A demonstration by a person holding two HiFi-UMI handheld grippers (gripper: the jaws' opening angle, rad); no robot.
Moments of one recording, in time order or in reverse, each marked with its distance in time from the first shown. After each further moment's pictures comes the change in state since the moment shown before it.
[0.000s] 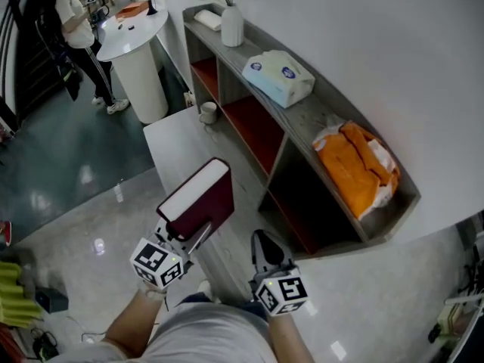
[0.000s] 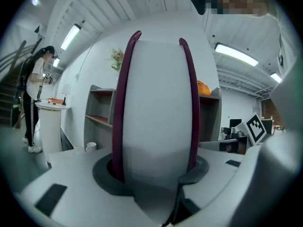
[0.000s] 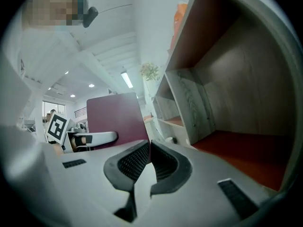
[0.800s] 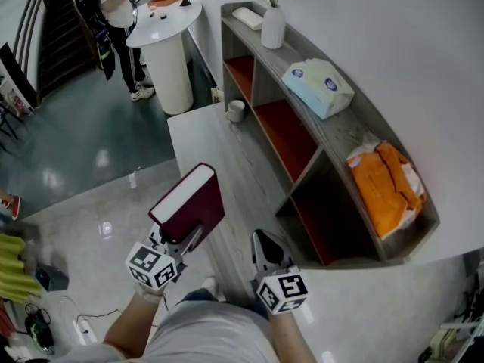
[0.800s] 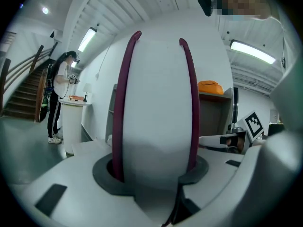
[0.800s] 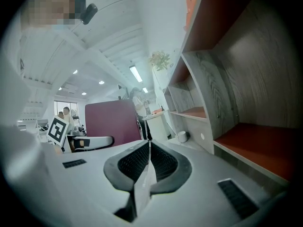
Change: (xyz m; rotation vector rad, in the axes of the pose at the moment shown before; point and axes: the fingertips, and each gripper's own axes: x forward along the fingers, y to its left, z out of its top) left arm -0.064 0.052 -0.027 -0.075 0.025 0.186; right arm 0.038 0.038 -0.018 -0.018 0.087 0.147
